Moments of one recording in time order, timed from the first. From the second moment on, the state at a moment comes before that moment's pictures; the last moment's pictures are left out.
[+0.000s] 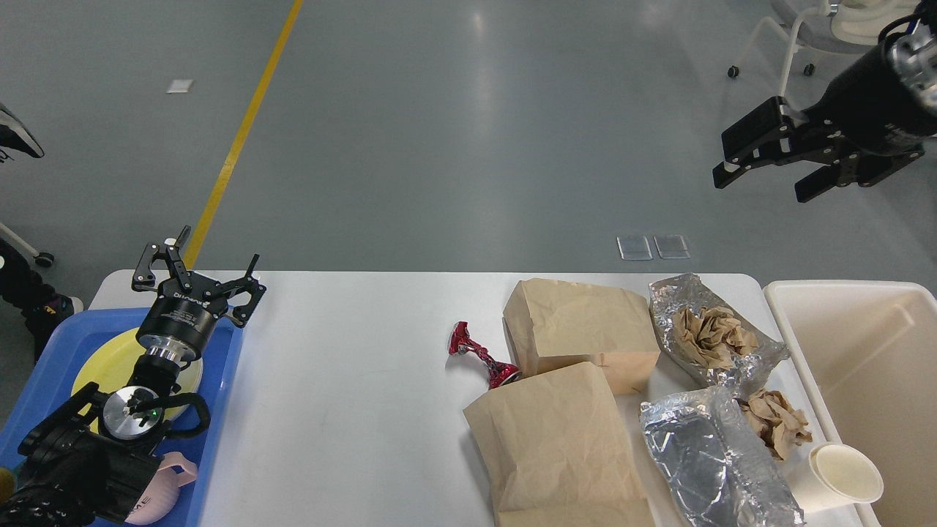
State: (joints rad) left arm -0.52 0.22 -1.13 -0.44 -0.15 -0.70 -0.12; right arm 2.44 -0.53 -1.32 1.27 -0.35 0.94 0.23
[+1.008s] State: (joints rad) left arm -0.52 0.22 -1.13 -0.44 -0.15 -0.70 -0.12; right arm 1.71 -0.28 -1.17 1.64 -0.11 0.17 0.12
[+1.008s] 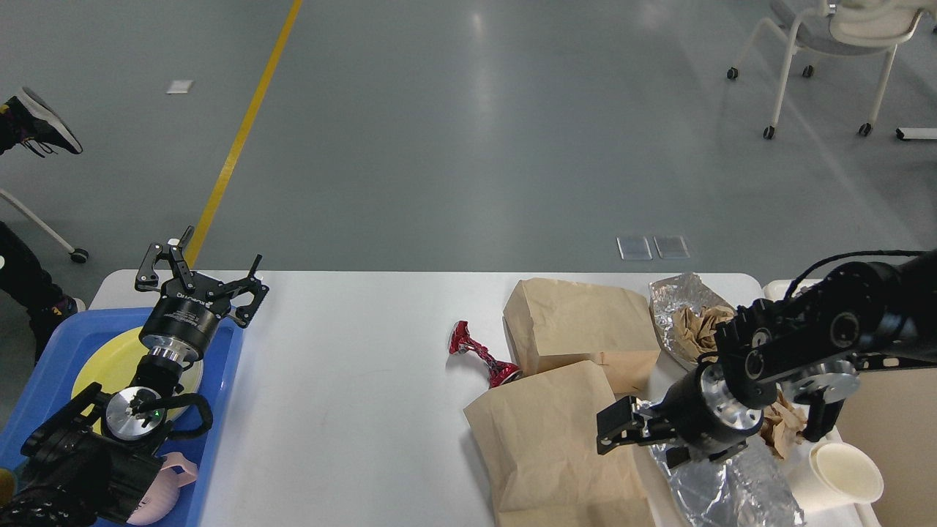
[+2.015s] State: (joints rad) left arm -0.52 0.22 -1.13 -0.44 -0.15 -0.71 -0.12; right arm 1.42 -0.20 -1.10 1.49 -0.09 -0.02 0.13
